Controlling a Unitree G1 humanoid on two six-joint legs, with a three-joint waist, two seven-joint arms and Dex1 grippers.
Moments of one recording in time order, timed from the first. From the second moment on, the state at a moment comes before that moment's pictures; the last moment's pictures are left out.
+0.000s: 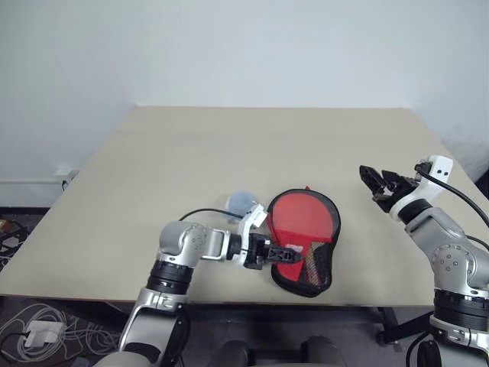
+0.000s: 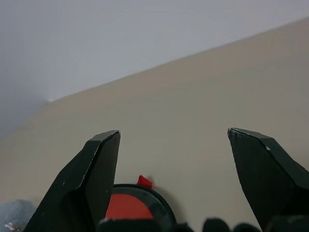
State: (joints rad) left arm -0.52 0.23 -0.09 0.10 -0.66 1.46 -0.74; right arm -0.30 -0.38 -0.34 -0.16 0.71 0.68 0.20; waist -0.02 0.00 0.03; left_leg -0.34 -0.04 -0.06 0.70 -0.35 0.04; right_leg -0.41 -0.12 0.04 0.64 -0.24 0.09
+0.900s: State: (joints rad) left arm -0.54 0.20 -0.17 0.18 -0.67 1.47 -0.78; right arm -0.30 -0.37 -0.36 -0.13 0.66 0.67 0.12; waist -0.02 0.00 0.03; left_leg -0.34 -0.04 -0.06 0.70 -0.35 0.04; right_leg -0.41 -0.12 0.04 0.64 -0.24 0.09
